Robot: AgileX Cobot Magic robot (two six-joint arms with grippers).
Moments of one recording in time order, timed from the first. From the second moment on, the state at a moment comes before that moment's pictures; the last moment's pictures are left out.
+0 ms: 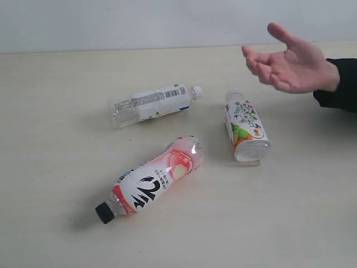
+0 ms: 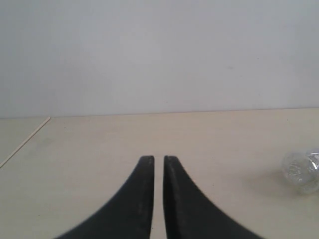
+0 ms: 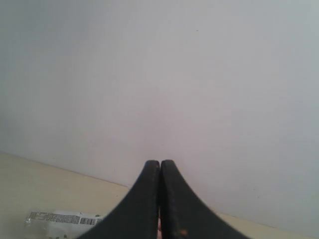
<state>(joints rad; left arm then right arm) 0.14 0.01 0.00 0.20 0.16 -0.13 0.29 0.00 -0.44 0.21 0.40 -0.28</state>
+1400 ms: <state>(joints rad) 0.14 0.01 0.00 0.20 0.16 -0.13 0.29 1.12 -0.94 0.38 1.00 -0.34</state>
